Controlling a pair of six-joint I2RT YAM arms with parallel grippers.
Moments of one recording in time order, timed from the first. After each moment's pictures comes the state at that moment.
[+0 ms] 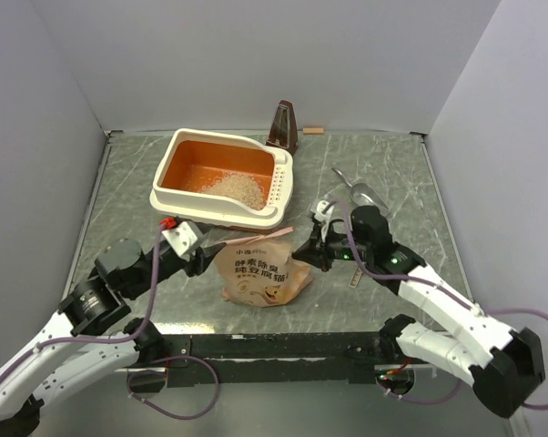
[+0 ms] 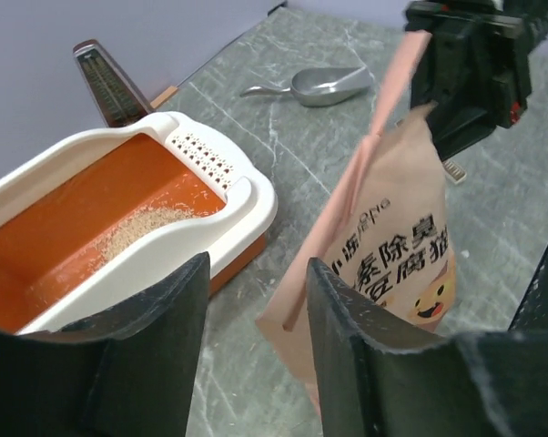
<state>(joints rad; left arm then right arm) -0.83 0.54 0.80 -0.33 0.05 0.20 0.59 0.95 0.68 -0.17 -0.66 -0.07</state>
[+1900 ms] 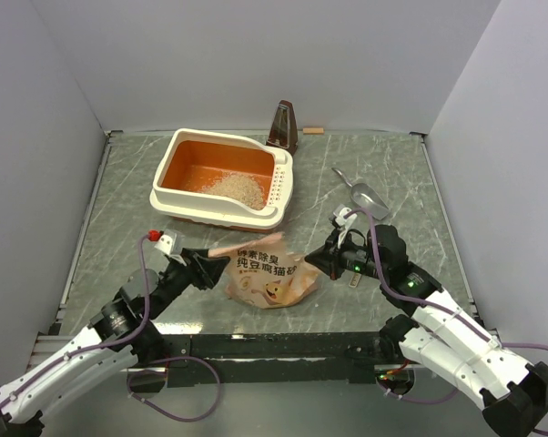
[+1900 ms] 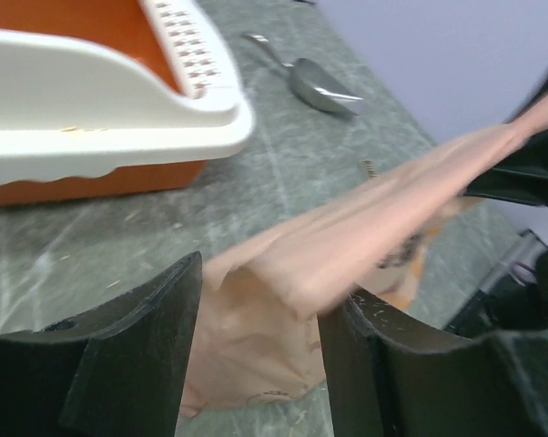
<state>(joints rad) -0.84 0.29 0.30 -0.04 -0.14 -0.45 0.60 0.69 0.55 -0.20 -0.44 0.15</state>
